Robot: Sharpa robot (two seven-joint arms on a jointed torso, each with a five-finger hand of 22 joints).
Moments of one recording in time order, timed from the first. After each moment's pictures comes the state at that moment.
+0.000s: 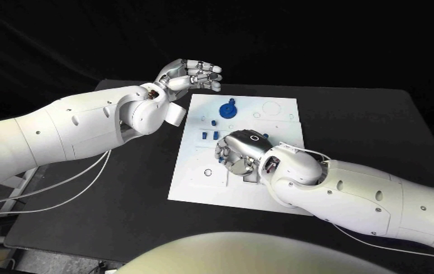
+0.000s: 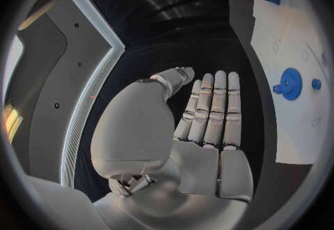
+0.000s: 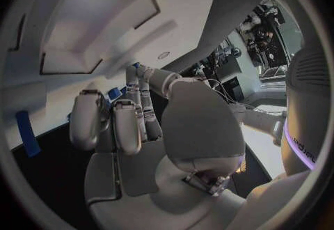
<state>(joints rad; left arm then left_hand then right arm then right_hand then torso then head) 1.16 -0.84 0.00 1.40 -0.14 -0.10 0.41 1.37 -0.19 0.54 0.01 0.36 0.85 0.22 0.25 0.30 1.07 0.16 0.22 0.08 0.93 0.12 0.51 0.26 0.17 0.76 0.23 0.50 0.44 1.04 -0.54 -0.15 1.57 -1.67 -0.36 -0.19 1.31 -0.13 0.68 -0.06 0.07 0.99 0.13 0.42 0.33 1.18 0.06 0.28 0.22 1.47 -0.01 1.41 1.23 0.08 1.42 0.09 1.27 1.31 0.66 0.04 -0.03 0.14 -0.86</state>
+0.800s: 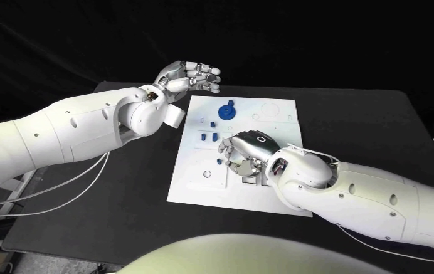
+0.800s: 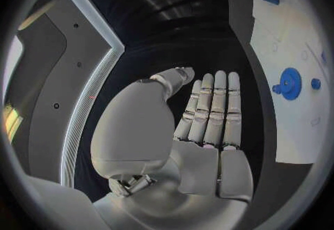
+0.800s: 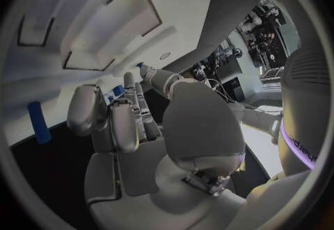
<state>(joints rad) 1.16 -0.85 0.00 1.40 -0.14 -0.10 0.40 1.37 -0.19 0.54 0.01 0.36 0.85 0.22 0.25 0.30 1.06 0.17 0.22 0.08 0.92 0.12 0.51 0.26 0.17 0.76 0.23 0.50 0.44 1.05 -0.61 -0.15 1.63 -1.67 -0.38 -0.19 1.26 -0.17 0.62 -0.04 0.09 0.80 0.18 0.30 0.29 1.02 0.11 0.23 0.21 1.47 0.03 1.39 1.18 0.08 1.37 0.13 1.16 1.31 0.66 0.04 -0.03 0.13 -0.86</state>
